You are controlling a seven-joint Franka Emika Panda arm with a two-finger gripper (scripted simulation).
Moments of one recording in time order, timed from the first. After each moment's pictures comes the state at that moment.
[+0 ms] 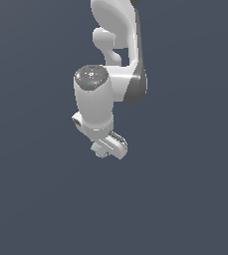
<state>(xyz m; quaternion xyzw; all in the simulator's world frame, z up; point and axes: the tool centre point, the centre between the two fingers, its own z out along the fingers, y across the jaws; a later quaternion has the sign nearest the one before) 0.055 -0.045 0.180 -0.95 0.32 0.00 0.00</state>
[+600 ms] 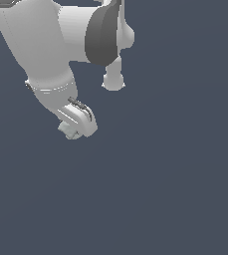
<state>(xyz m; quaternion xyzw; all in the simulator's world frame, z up) 0.050 -0.129 0.296 -0.95 0.32 0.00 0.00</state>
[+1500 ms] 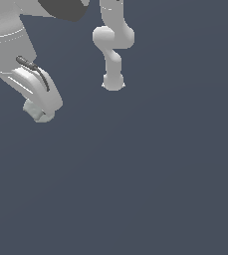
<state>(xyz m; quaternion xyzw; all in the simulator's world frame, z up) 0.051 -0.191 0.380 -0.95 0.32 0.00 0.00</state>
